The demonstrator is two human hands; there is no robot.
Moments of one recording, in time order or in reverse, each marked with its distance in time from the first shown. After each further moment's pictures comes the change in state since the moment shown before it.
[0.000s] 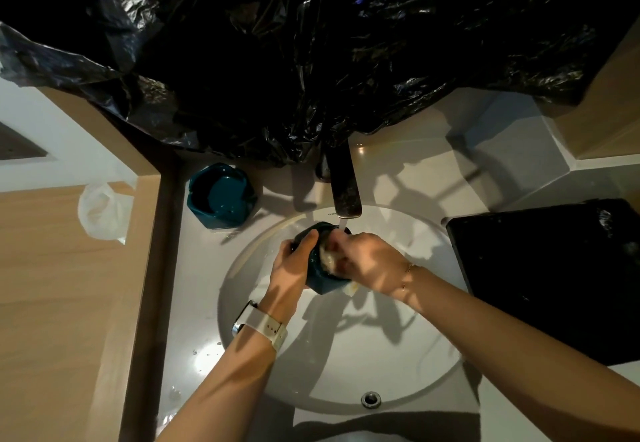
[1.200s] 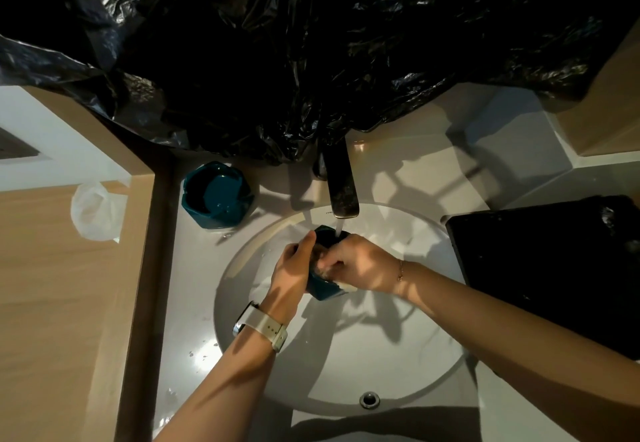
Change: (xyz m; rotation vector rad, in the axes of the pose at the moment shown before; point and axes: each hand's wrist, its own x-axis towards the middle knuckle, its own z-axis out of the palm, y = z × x) left_hand -0.001 -0.005 0.006 0.088 0.022 -0.021; right_hand 0.008 0.000 0.006 0.218 -0.050 -0.158
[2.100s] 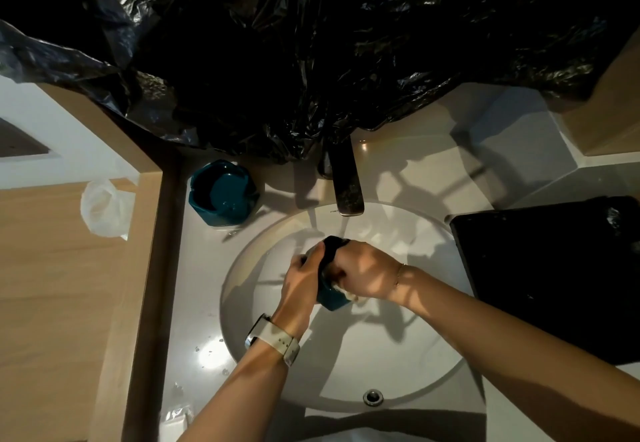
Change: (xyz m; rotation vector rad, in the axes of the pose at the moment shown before) left_hand -0.015 -0.019 0.000 -0.102 -0.032 -0.005; right_hand -0.002 -0.008 0.010 -0.241 -0.076 0.089
